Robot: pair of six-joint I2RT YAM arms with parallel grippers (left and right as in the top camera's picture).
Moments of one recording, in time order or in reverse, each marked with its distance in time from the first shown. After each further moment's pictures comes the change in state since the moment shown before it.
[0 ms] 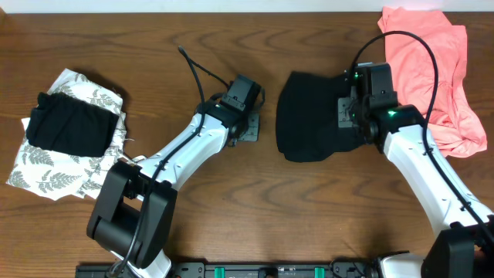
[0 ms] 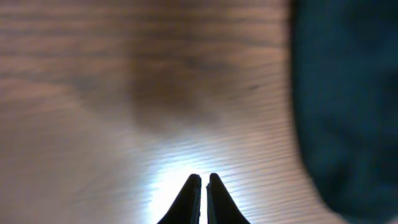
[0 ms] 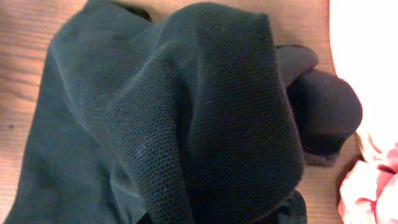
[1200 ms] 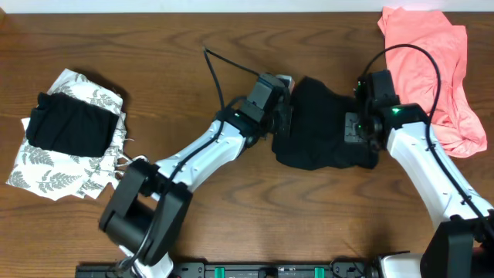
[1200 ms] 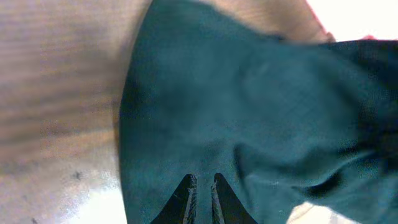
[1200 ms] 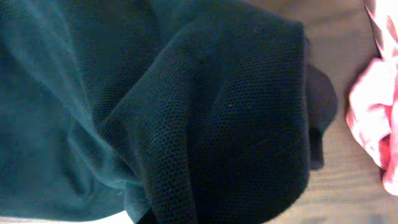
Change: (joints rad) left arm -0.108 0.050 -0.004 0.349 0.204 -0.046; right arm -0.053 0.019 0.000 -0.237 -0.012 0.128
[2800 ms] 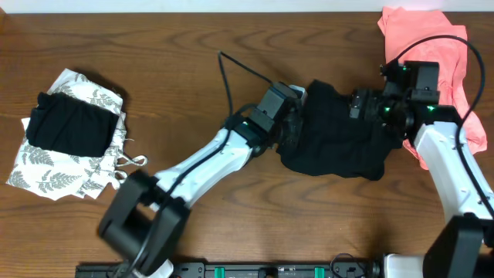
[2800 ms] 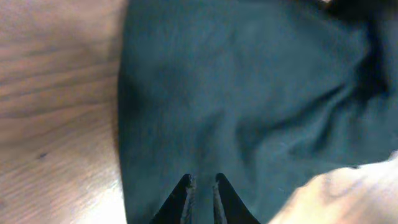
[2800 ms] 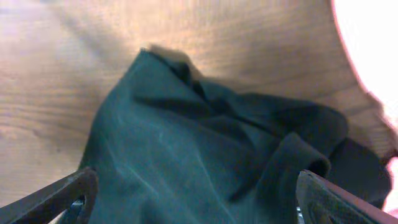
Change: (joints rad) left arm -0.075 -0.027 -0.003 -0.050 -0.022 0.064; right arm -0.208 -0.019 0.000 0.269 -0.336 -0.090
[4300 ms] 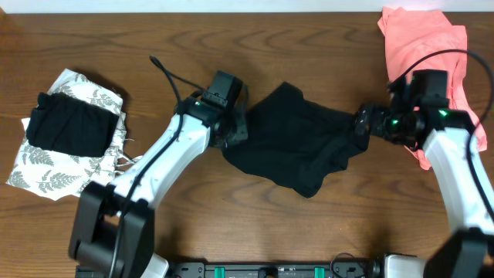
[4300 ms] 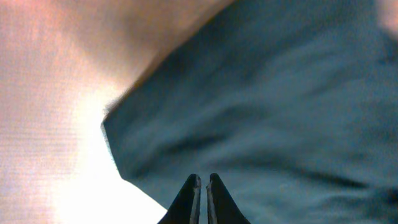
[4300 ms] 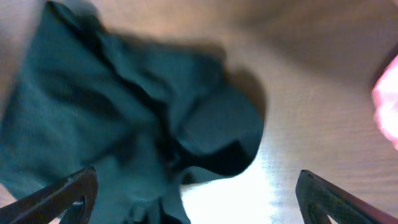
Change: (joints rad) left arm 0.246 -0.149 0.003 -0.444 -0.085 -0.193; right arm -0.032 0.000 0.002 -0.278 -0.021 0.048
